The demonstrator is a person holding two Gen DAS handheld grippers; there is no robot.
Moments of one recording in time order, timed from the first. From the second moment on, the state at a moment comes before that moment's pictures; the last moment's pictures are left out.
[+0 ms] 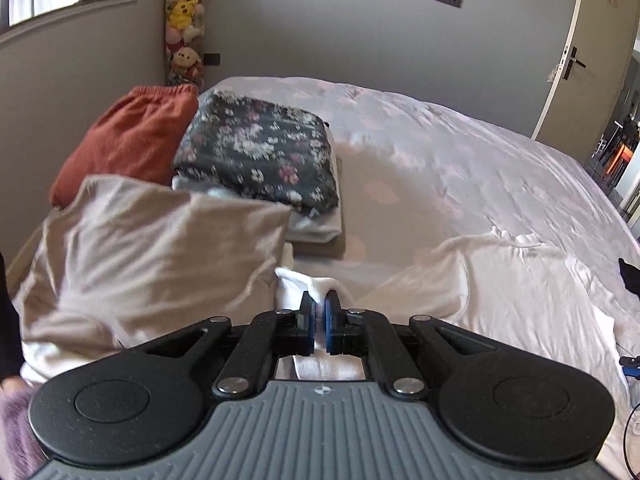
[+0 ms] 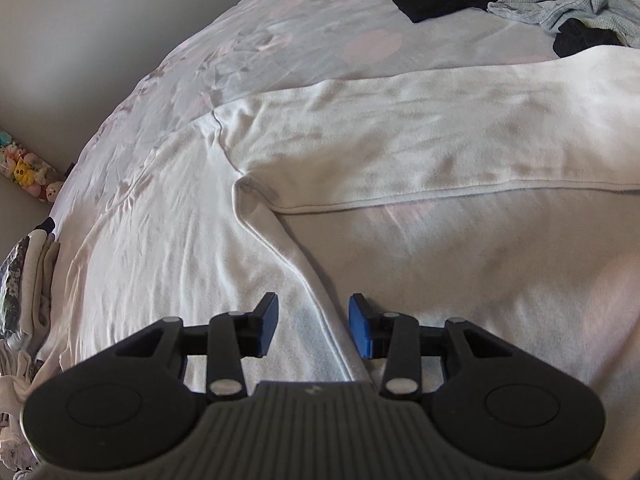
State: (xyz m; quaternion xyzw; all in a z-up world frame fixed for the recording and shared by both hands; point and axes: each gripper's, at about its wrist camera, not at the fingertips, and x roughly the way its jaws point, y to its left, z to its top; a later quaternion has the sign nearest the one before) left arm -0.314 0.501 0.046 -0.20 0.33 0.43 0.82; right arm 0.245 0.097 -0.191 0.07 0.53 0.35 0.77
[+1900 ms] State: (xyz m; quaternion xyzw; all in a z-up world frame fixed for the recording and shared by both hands) left arm -0.387 0.641 0.011 -0.22 0.46 0.53 0.68; right arm 0.133 0.587 -0.193 -0.24 0.43 0.58 0.65
